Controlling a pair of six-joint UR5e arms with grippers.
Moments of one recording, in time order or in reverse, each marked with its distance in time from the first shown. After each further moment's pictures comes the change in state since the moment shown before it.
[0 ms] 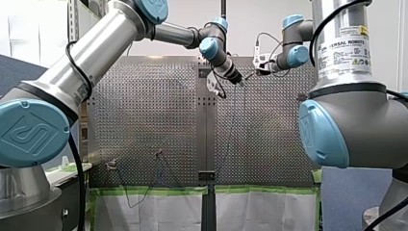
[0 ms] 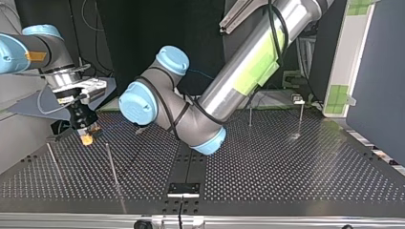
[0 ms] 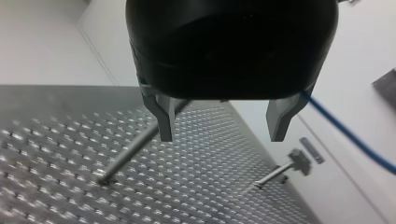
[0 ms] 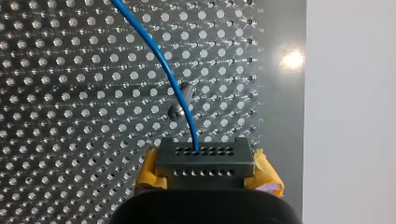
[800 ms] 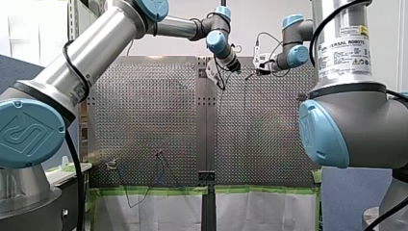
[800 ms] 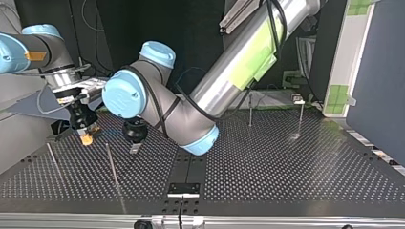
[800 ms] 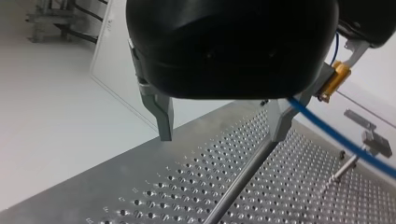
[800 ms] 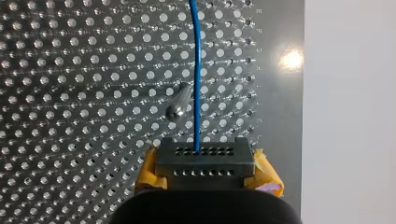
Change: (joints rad) left arm -0.043 0.004 0.074 0.101 -0.230 0.215; right arm 0.000 -0.002 0.000 0.000 0.000 0.001
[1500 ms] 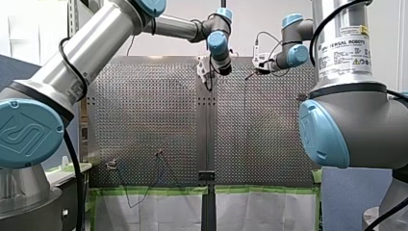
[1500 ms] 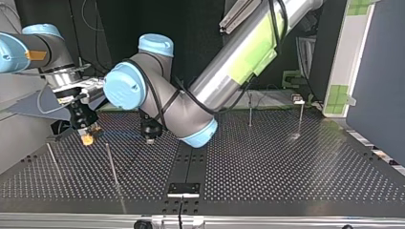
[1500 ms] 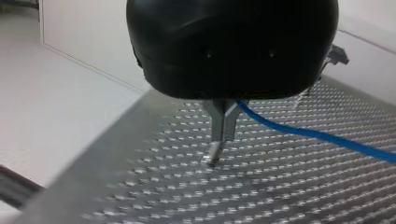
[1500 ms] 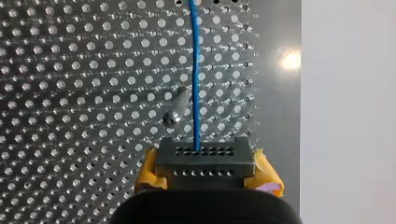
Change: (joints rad) left arm -0.013 0.038 -0.079 0.000 -0.222 0.222; right arm 0.003 -0.003 0.000 0.000 0.000 0.008
